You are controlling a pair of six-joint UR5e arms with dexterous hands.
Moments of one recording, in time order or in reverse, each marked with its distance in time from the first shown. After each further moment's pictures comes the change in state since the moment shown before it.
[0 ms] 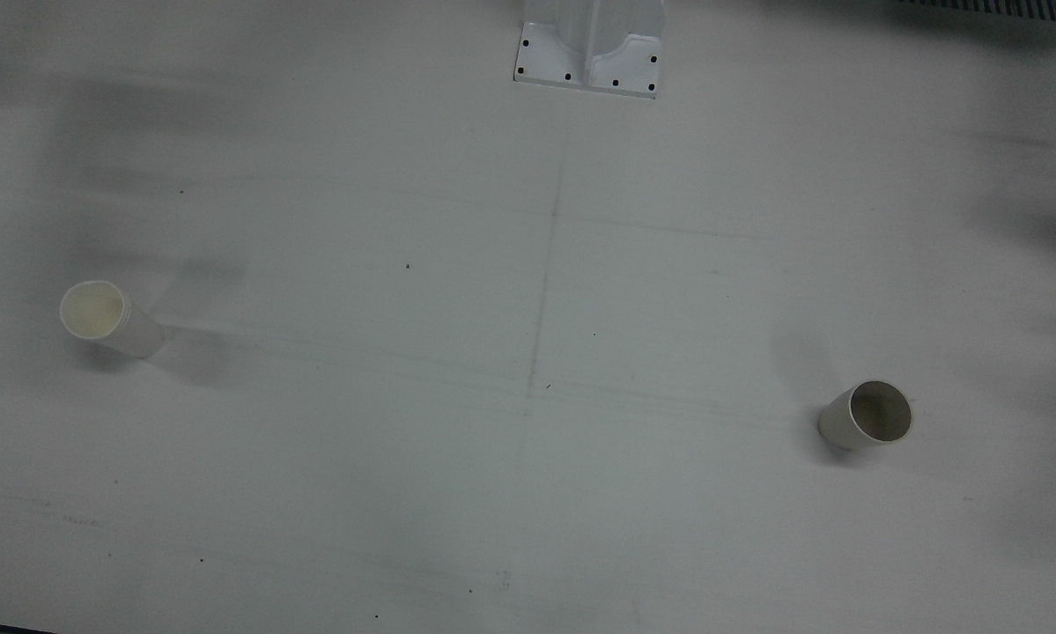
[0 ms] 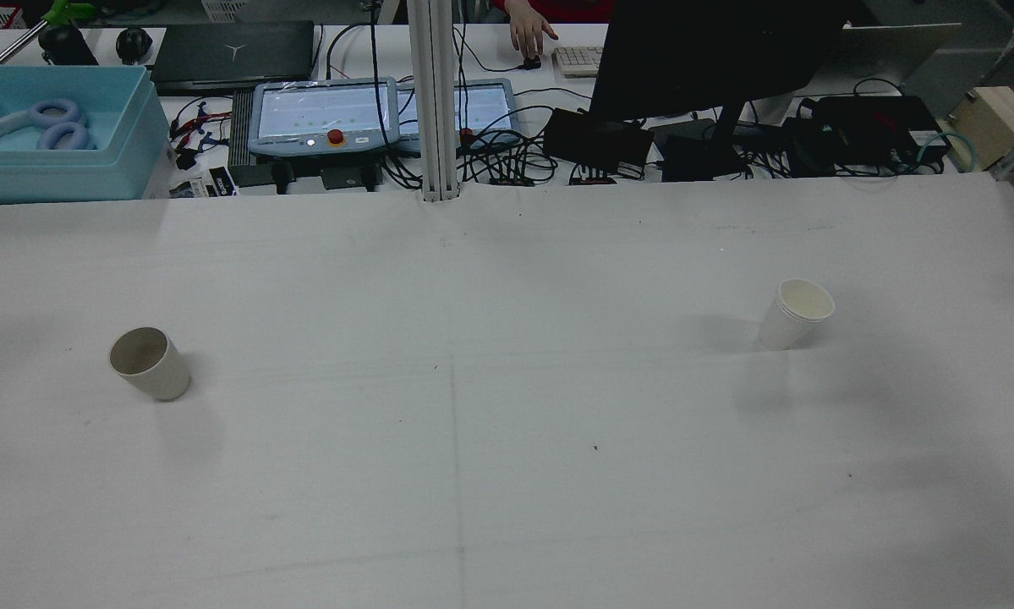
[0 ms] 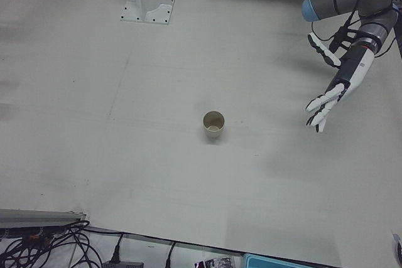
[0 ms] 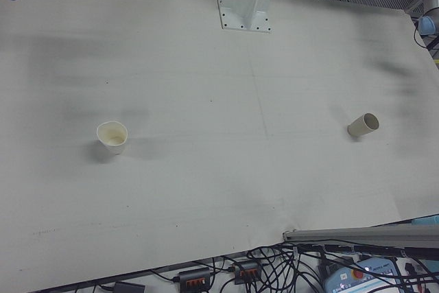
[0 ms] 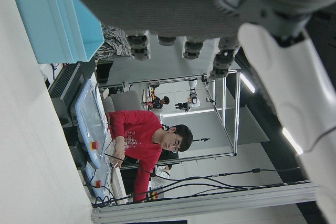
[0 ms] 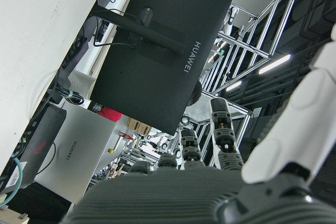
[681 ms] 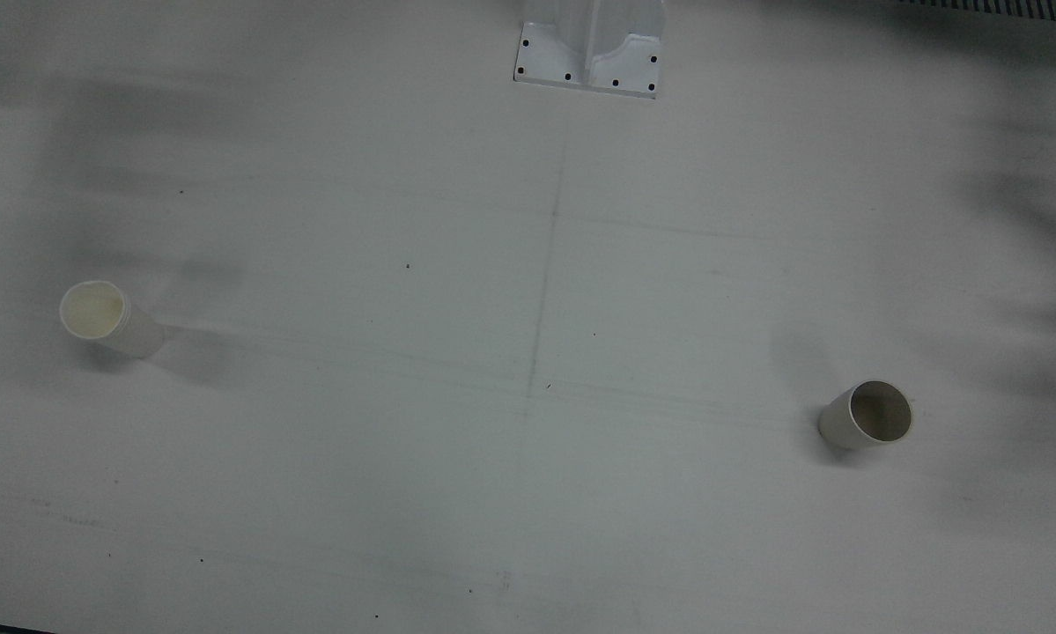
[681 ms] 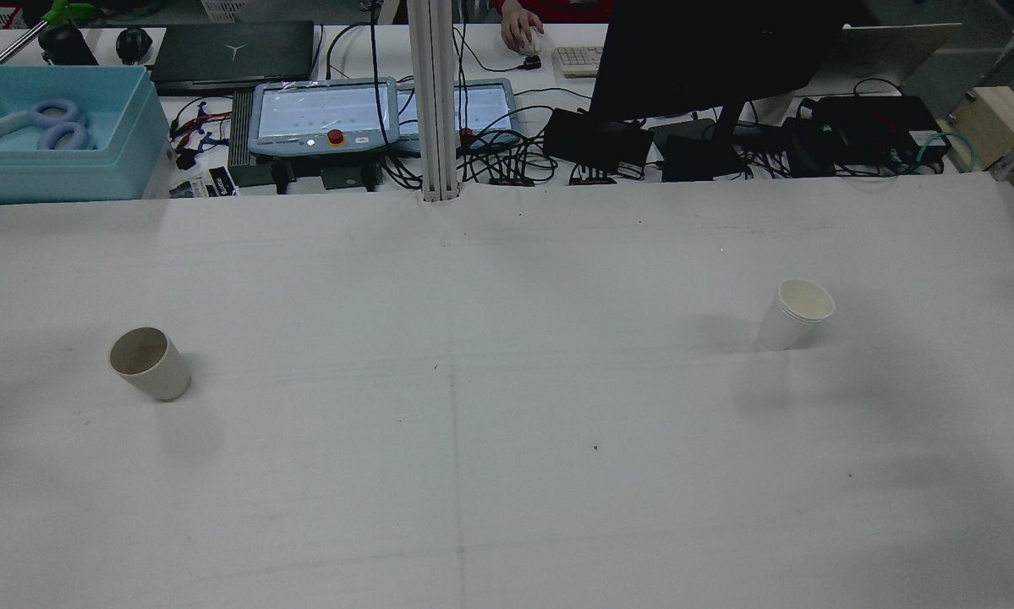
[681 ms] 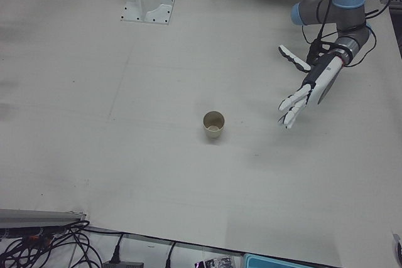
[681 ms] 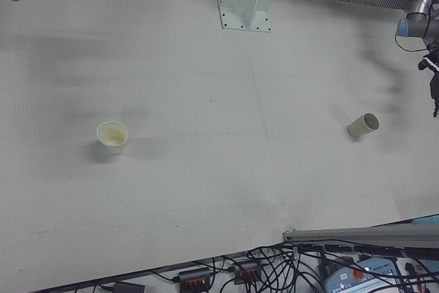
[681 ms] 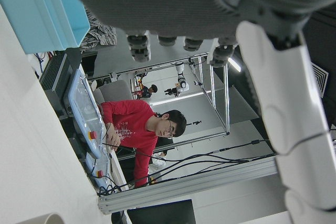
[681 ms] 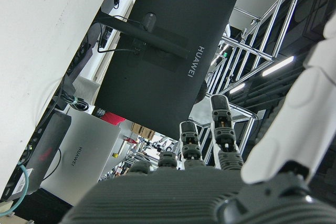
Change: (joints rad) left arm 0.295 0.010 0.063 -0.185 -0.266 0.191; right arm -0.017 0.002 0.003 -0.026 0.001 0.005
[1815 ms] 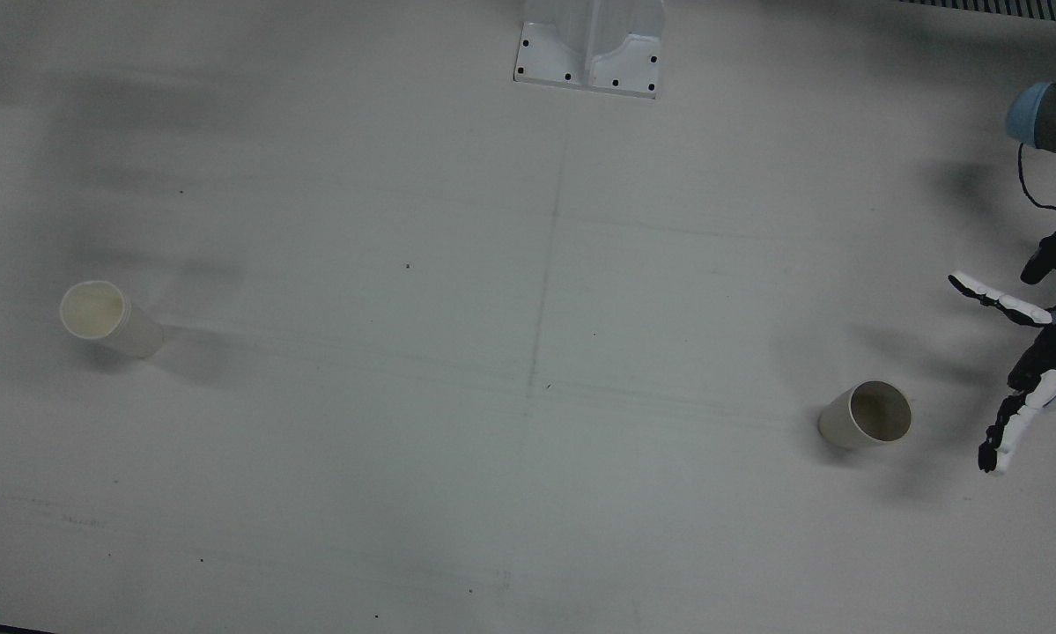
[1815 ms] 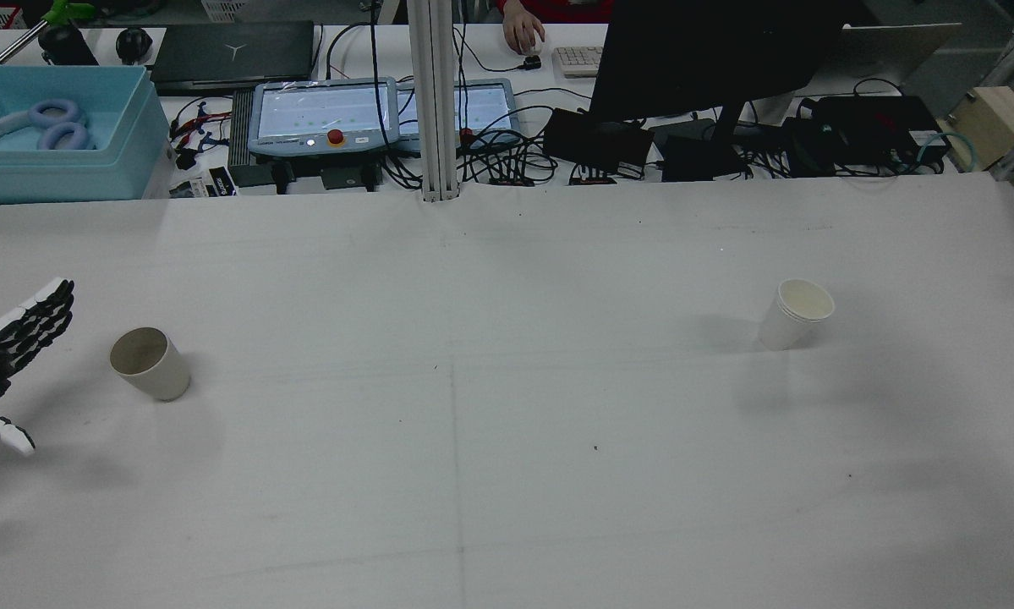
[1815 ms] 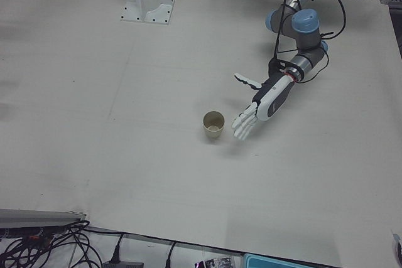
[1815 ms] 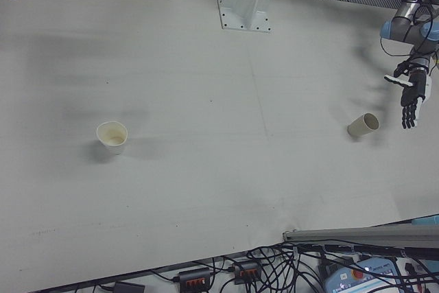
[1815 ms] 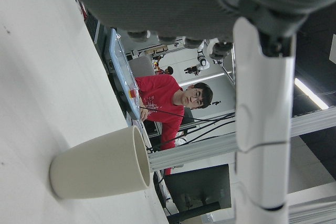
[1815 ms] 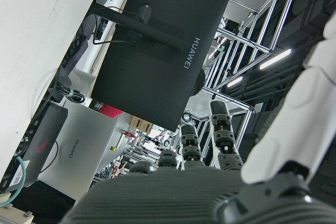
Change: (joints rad) left arm 0.207 -0.122 0.046 0.139 -0.080 0.134; right arm 0.025 -0.007 0.007 -0.002 0.004 0.009
